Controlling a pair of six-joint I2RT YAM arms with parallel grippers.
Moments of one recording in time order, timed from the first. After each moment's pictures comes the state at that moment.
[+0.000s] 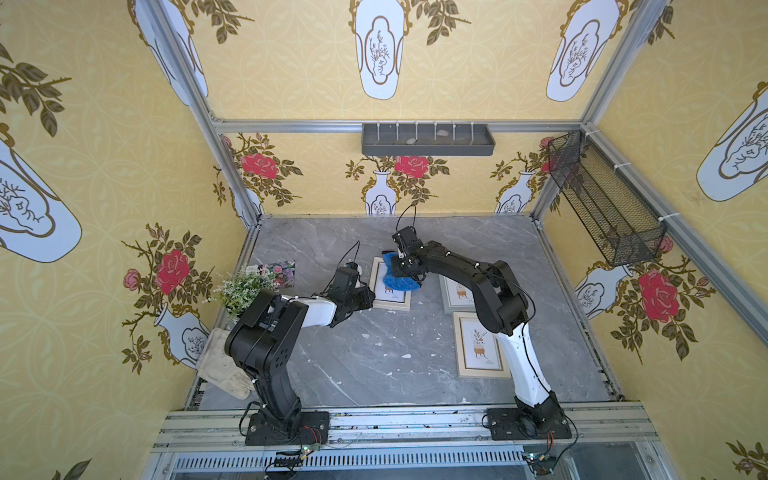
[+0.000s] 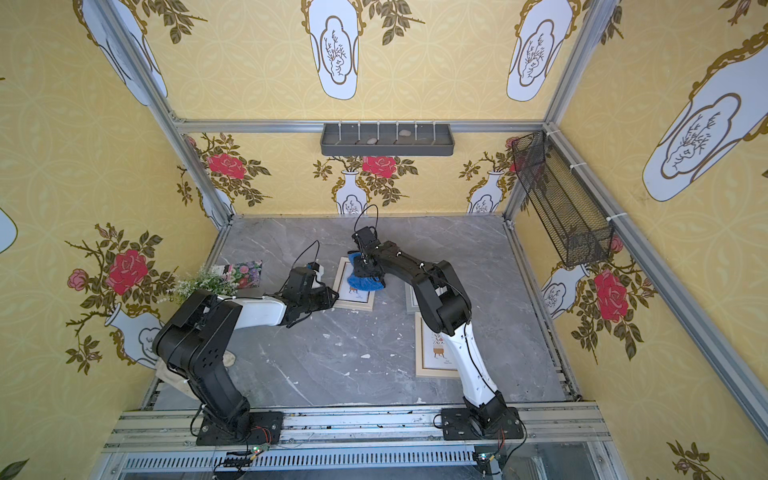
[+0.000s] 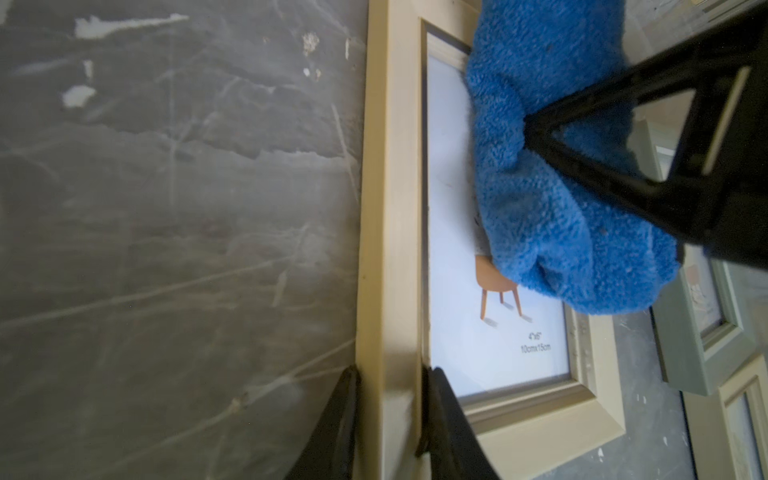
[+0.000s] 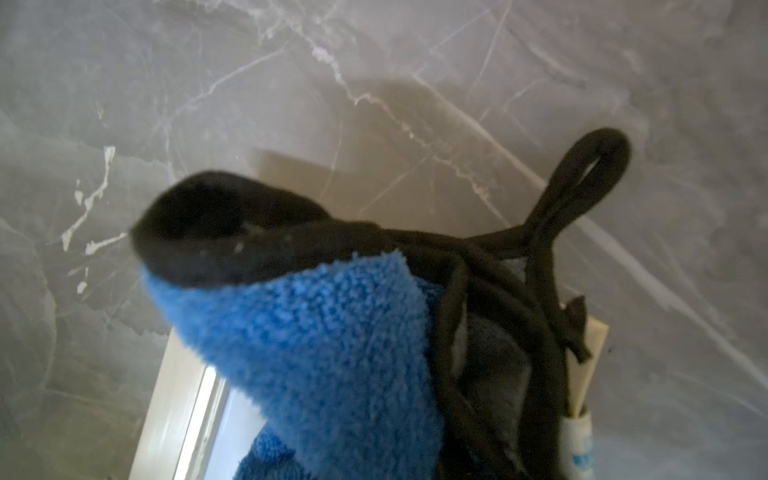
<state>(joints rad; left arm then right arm) -0.46 1.79 0.74 0.19 0.17 -0.56 0.69 2.34 1.85 -0.54 -0.01 0.43</state>
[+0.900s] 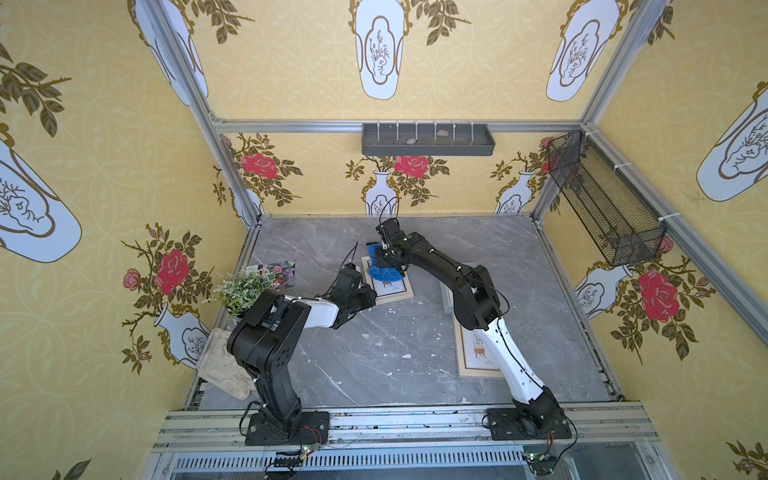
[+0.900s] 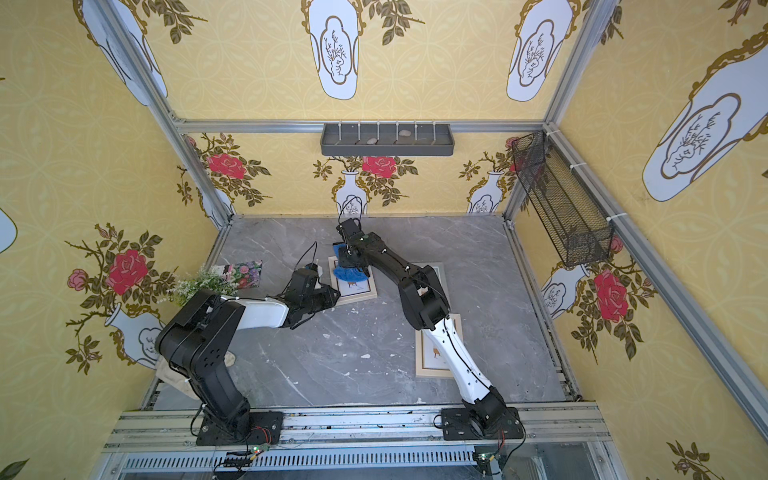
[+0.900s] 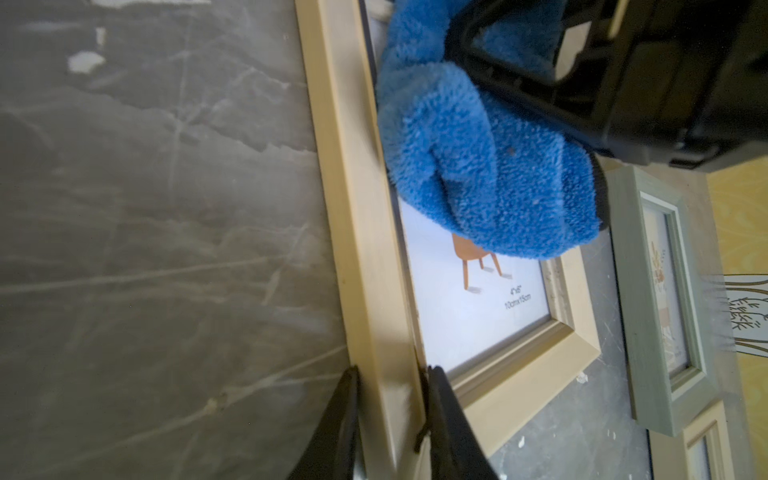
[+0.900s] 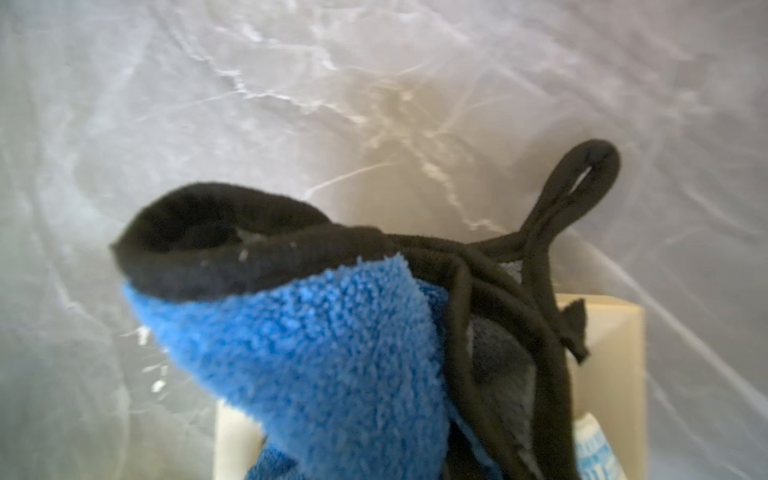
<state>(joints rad) -0.48 1.79 0.73 0.24 0.13 -0.69 0.72 2.61 2.32 -0.71 -0.02 0.45</state>
